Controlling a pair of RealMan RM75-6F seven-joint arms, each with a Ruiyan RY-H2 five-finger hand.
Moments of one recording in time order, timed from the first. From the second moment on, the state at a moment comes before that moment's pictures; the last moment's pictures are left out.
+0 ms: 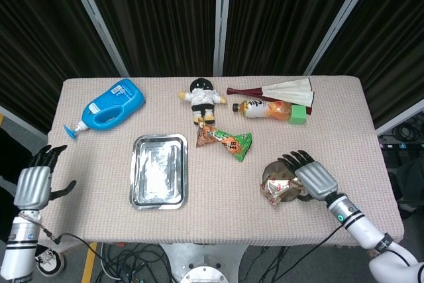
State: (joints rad) left arm -0.23 -1.29 0.00 -1.53 1.32 1.52 0.00; right arm 0.49 -1.23 0.04 -1.50 -1.59 0.91 -0.04
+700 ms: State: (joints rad) left arm -0.10 -1.30 0.00 -1.43 1.35 1.54 -0.12; right arm 0.50 -1.39 0.00 -1.40 -1.57 0.98 -0.18
